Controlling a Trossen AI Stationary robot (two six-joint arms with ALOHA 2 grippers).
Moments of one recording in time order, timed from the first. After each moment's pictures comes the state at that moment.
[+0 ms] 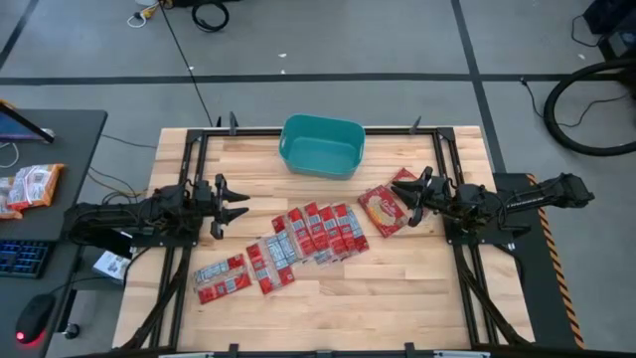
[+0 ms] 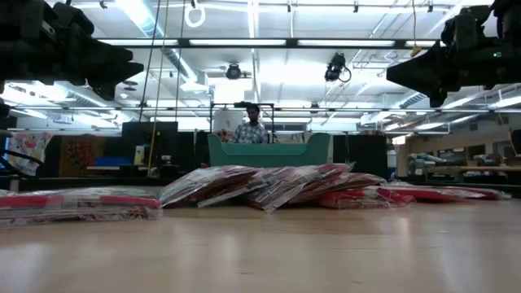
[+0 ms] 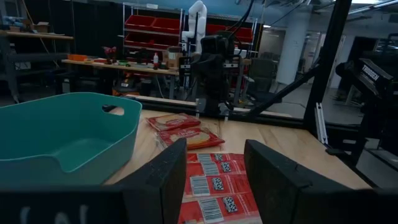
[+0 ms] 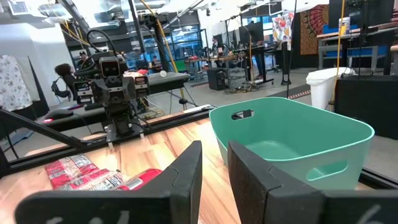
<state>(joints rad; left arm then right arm) 0.07 0.11 0.01 0.19 -0.02 -0.12 0.09 0.39 0.01 0.48 0.47 0.11</state>
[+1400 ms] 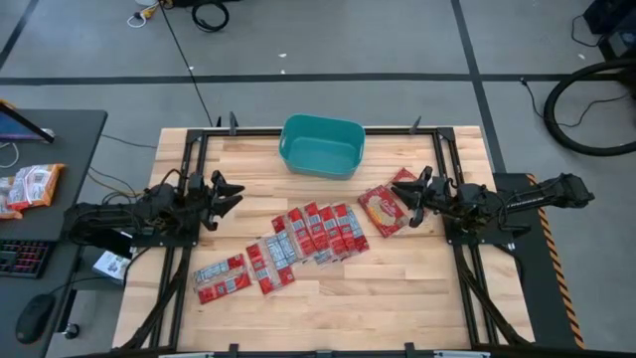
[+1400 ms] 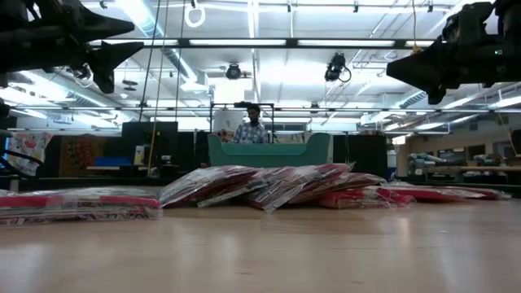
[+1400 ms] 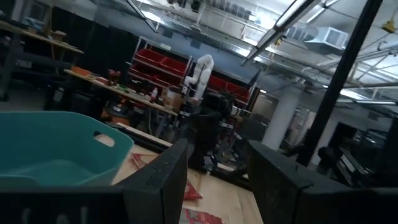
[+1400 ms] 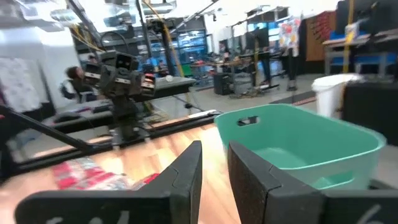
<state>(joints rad) 0.07 0.11 0.01 0.38 -0.10 -0.40 0.09 0.39 0.01 0.51 0.43 0.11</state>
